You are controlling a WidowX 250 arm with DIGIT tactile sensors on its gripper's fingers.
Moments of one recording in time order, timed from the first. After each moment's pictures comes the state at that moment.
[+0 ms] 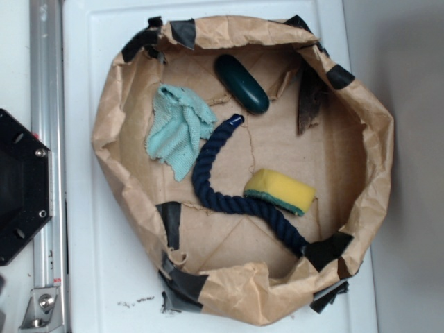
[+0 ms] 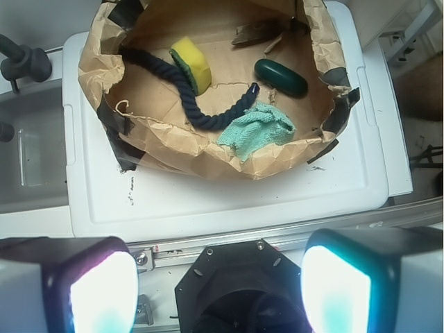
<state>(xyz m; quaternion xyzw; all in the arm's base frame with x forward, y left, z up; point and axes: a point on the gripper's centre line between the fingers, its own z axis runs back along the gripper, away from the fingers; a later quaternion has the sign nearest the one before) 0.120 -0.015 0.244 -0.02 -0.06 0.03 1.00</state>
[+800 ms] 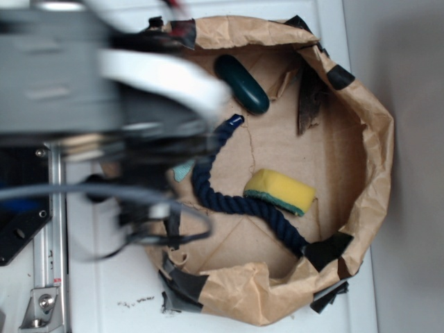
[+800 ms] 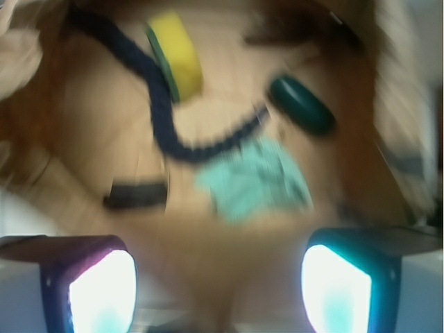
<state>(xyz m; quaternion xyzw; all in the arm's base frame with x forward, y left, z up) 0.215 0.002 0.132 0.02 0.00 -0.08 1.00</state>
